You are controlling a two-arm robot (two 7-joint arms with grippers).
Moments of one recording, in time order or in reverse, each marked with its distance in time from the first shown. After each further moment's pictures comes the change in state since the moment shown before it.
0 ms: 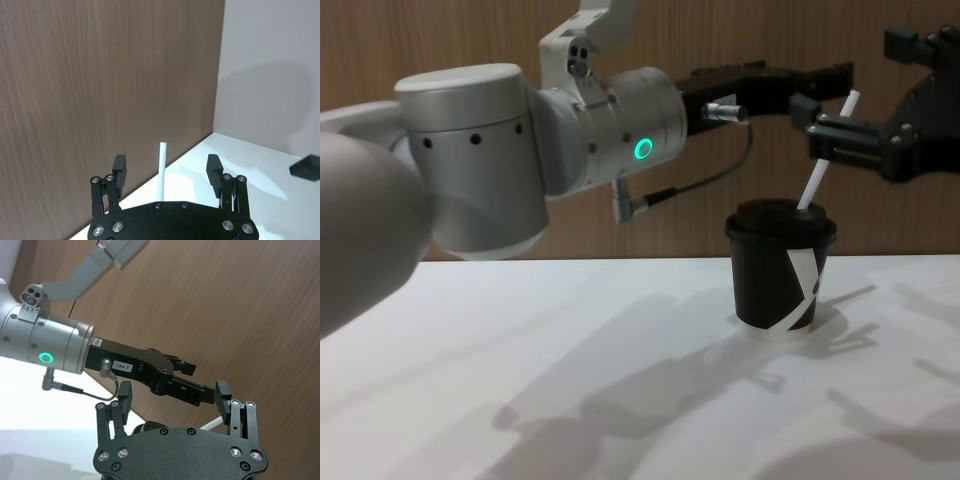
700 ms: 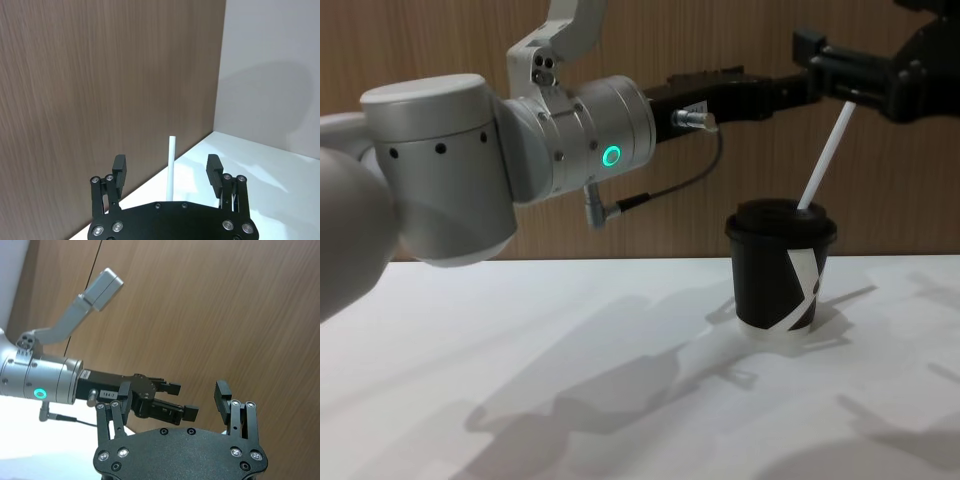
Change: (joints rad) left arm -0.003 0.030 -0.018 0.020 -0.029 -0.022 -0.051; right arm -0.017 -0.036 0.017 -0.054 0.062 0.000 0.011
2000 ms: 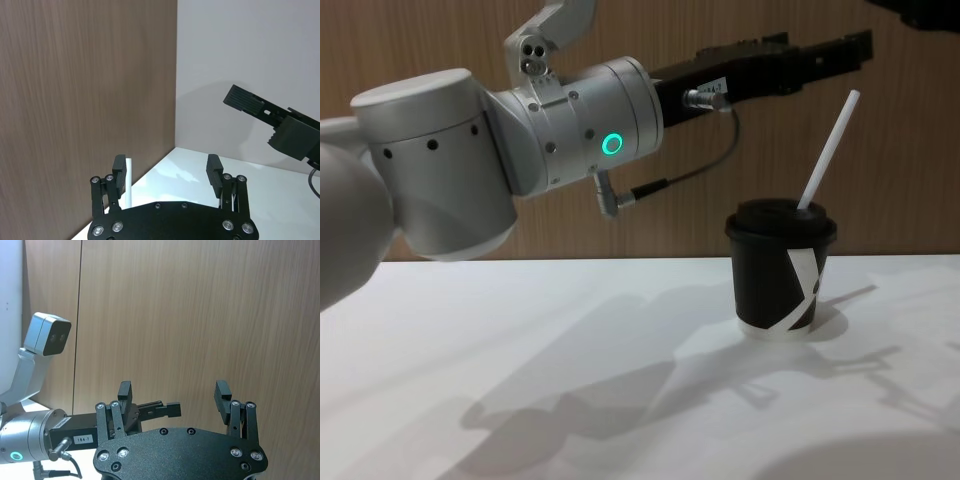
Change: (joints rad) left arm -0.021 0.016 0.022 0.018 -0.100 -0.069 -0.179; right arm 0.077 -0.037 0.038 0.030 0.304 0.081 0.076
